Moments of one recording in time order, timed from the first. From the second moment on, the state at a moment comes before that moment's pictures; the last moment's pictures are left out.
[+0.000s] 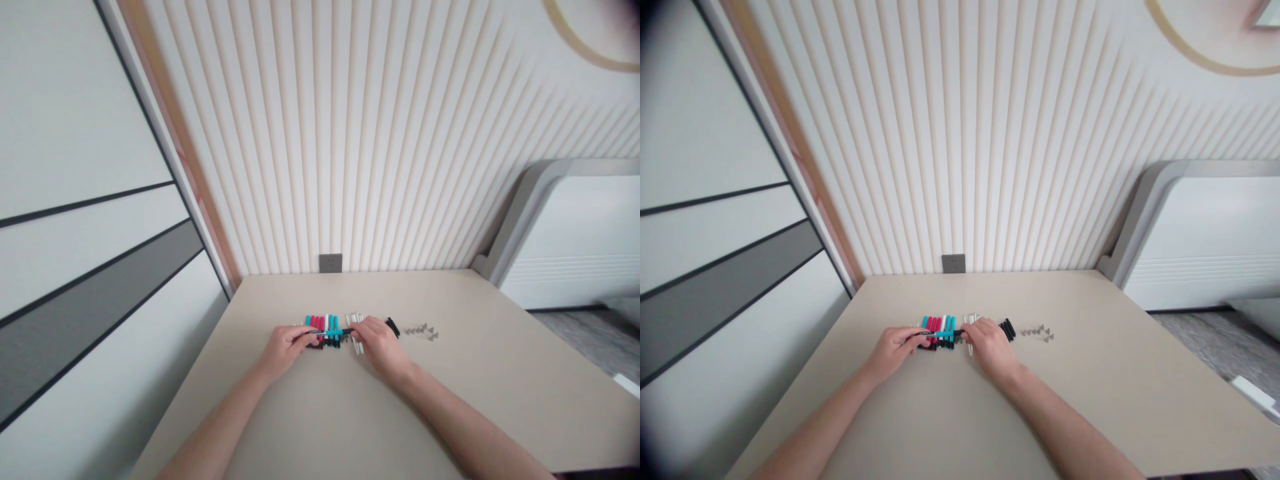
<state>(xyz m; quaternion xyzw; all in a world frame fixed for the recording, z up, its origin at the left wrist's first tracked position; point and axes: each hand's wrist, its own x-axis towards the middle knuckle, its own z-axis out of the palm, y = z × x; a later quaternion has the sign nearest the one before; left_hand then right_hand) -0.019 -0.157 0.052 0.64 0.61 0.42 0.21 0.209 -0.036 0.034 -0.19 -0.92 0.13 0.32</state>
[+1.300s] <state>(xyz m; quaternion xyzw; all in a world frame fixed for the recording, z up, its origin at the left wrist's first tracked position) -0.021 -0.158 0.052 0.66 0.59 0.43 0.17 0.212 -0.046 0.039 -0.23 -0.89 0.29 0.27</state>
